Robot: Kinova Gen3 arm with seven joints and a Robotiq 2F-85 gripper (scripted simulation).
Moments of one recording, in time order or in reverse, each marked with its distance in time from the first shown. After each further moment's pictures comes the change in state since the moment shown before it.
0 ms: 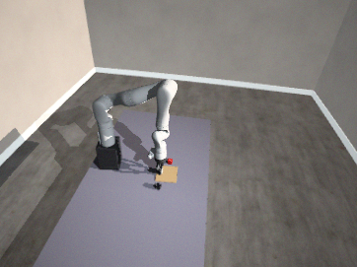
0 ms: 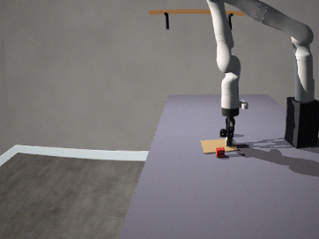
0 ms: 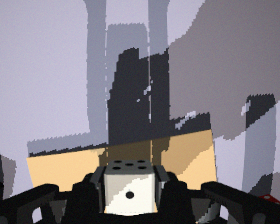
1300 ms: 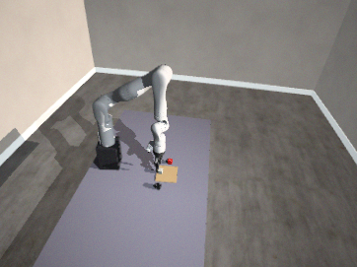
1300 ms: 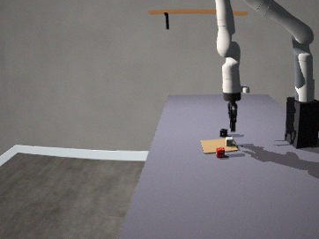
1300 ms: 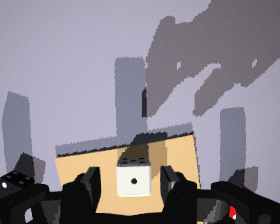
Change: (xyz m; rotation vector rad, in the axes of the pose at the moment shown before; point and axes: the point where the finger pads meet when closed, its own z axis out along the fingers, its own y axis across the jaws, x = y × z) arm 0.011 -0.003 -0.060 -0.003 0.028 0.012
